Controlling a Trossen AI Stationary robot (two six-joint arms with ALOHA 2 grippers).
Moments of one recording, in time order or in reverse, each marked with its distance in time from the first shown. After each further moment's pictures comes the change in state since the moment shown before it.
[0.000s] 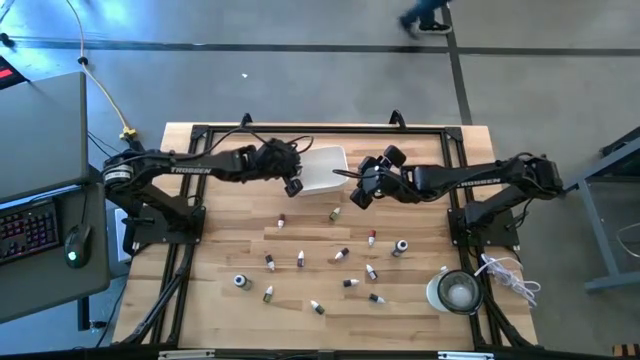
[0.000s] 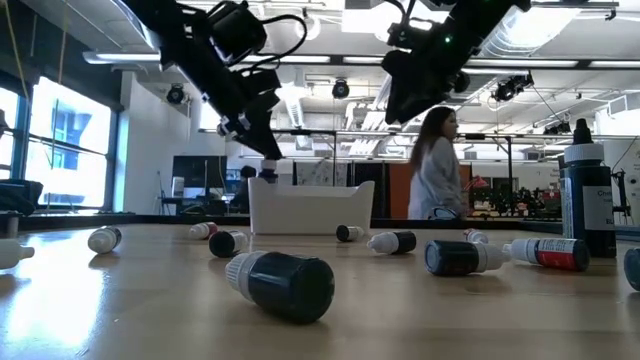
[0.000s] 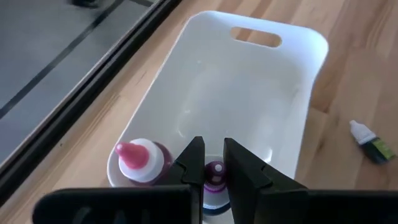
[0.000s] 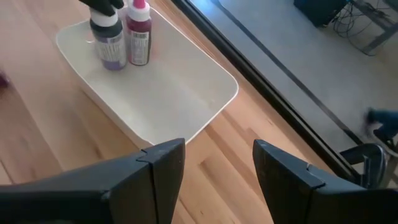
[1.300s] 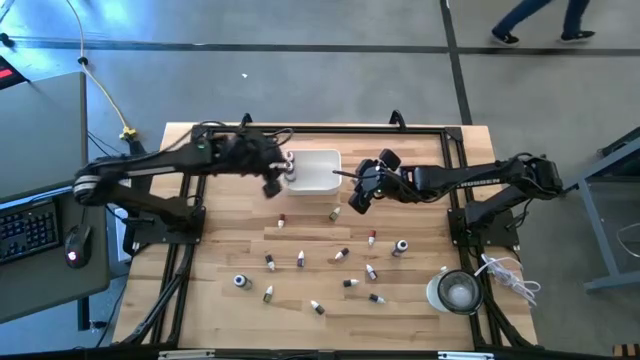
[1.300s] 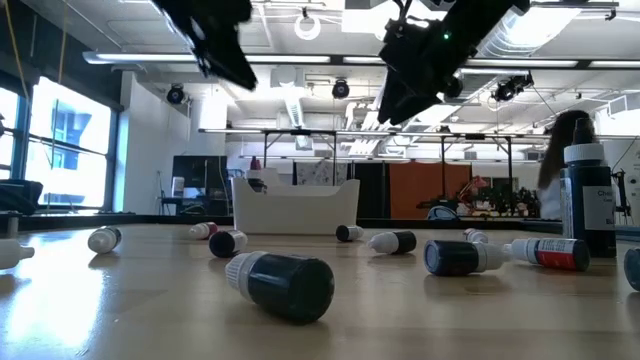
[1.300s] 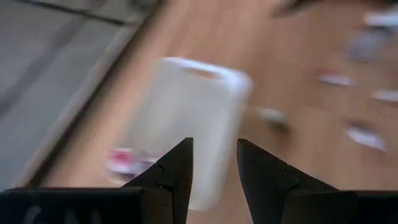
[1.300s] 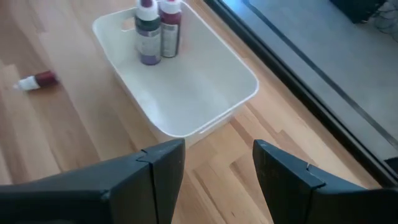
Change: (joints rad) left arm -0.067 -0.294 0.189 -0.486 0.174 0.053; right arm 0.000 0.001 -0.010 0.052 -0.123 -0.007
